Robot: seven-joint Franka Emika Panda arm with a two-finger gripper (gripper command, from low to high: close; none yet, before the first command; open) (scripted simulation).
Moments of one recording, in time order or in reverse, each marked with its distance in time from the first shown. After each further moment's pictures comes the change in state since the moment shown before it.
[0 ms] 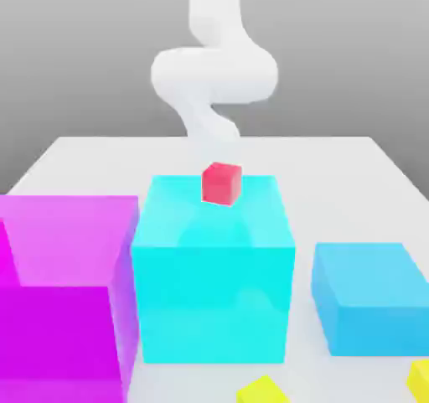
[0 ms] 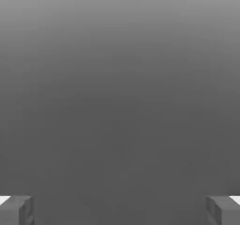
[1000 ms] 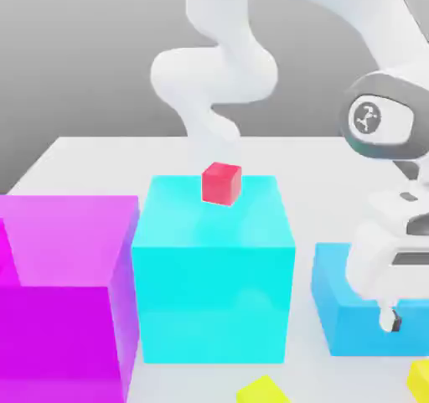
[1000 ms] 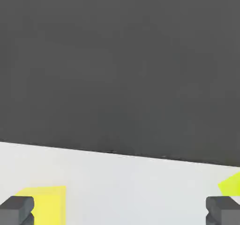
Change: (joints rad) arm 0.128 1.067 0.323 0.135 -0.330 0.205 0.560
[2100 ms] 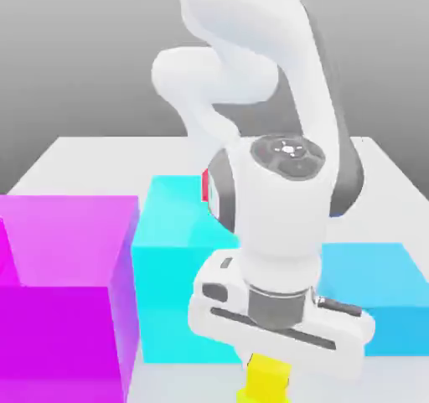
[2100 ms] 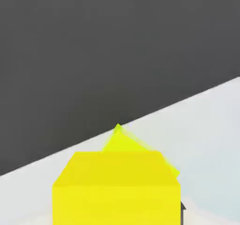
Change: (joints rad) arm -0.216 0.013 -0.162 -0.155 0.188 0.147 0.023
